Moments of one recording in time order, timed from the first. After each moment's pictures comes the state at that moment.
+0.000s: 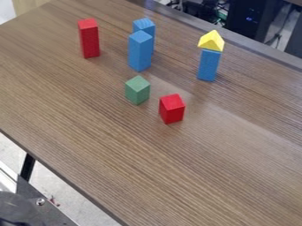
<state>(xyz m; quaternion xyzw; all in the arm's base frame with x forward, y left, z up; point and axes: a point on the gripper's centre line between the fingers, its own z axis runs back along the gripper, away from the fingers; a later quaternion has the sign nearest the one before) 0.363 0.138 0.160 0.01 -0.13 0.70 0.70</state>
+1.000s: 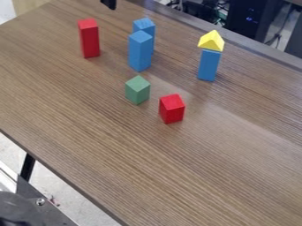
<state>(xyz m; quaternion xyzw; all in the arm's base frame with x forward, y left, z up) 0.366 0.141 0.127 0.00 -0.10 0.64 0.77</state>
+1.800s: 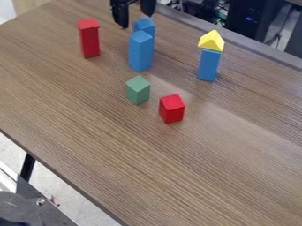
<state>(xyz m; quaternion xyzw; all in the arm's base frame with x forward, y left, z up) 0.395 0.134 0.087 -0.01 -0.11 0.64 0.76</state>
